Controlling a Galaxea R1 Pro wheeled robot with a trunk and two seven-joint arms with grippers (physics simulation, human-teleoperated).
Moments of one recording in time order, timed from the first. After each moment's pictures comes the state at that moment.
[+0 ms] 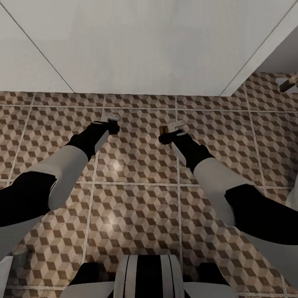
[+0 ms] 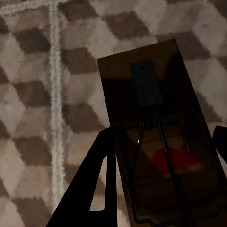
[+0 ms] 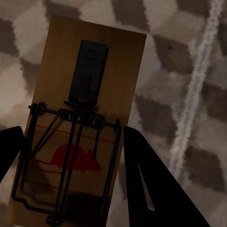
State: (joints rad) left arm -1.54 -0.06 -0.19 -0.31 0.02 0.34 0.17; right arm -1.44 0.17 0.25 -0.38 0.02 0.35 -0.08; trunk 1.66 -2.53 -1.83
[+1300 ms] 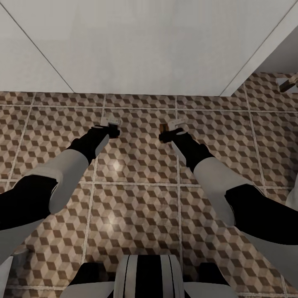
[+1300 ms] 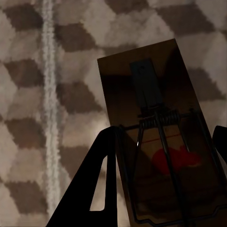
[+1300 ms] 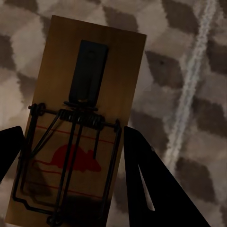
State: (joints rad) left arm -1.51 -0.06 -0.19 -0.31 0.03 0.34 0.17; right arm -1.44 0.17 0.25 -0.40 0.03 0.34 -0.09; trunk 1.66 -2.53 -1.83
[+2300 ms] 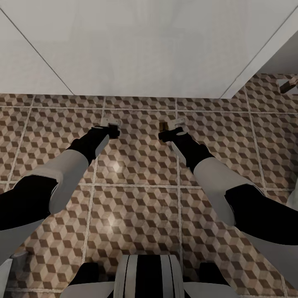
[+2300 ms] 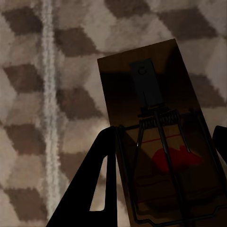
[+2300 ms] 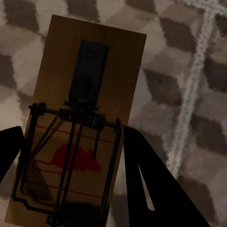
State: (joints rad) left arm -1.51 -0.06 -0.19 -0.31 0.03 0.34 0.17; right arm -1.44 0.17 0.25 -0.39 0.03 0.30 -0.09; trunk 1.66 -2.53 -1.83
